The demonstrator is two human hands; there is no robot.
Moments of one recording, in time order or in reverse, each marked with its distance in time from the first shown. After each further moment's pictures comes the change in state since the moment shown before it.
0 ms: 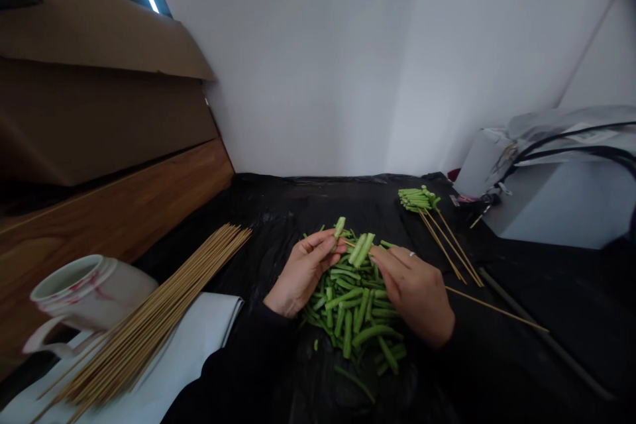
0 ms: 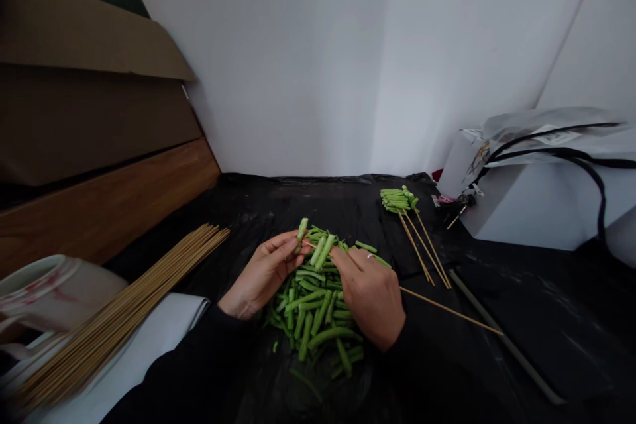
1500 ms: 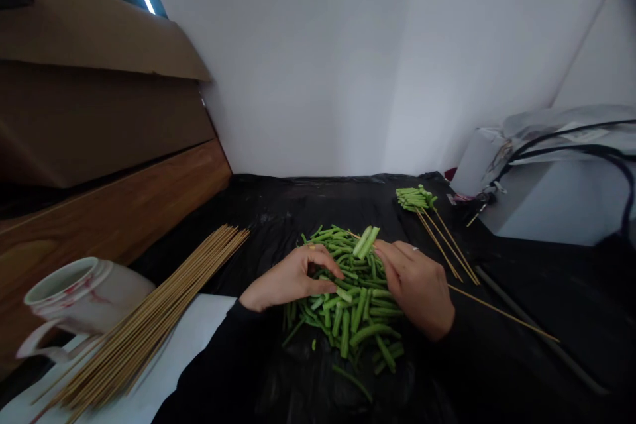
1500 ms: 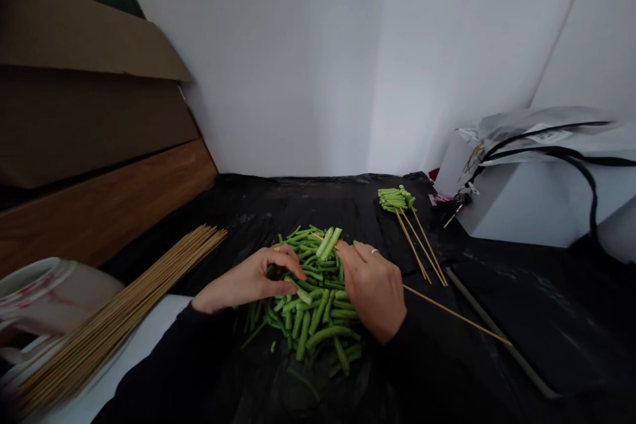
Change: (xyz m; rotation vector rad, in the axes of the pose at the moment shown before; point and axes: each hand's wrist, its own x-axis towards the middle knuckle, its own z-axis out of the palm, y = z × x) left_hand -0.006 0.035 -0.026 1.046 -0.533 0.251; right_hand 0.004 0.001 -0.003 -0.057 0.029 0.085
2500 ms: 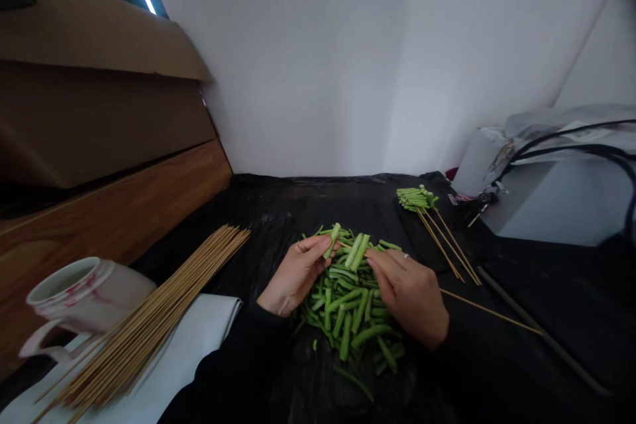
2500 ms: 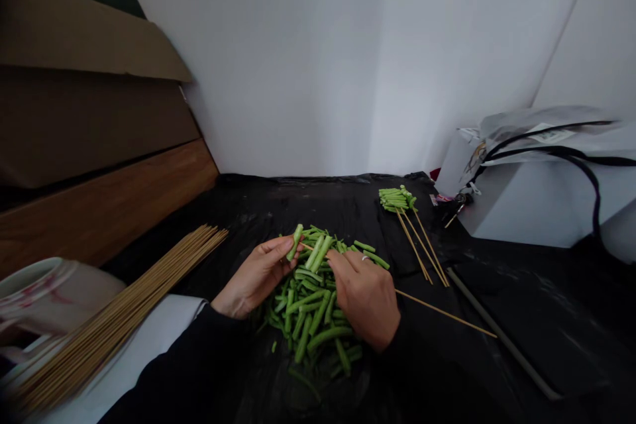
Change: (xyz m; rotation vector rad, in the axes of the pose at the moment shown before) left_hand 0.017 -0.008 0.032 -1.018 0.480 -0.268; right_hand -0.008 -0.003 0.009 0.115 -0.004 -0.078
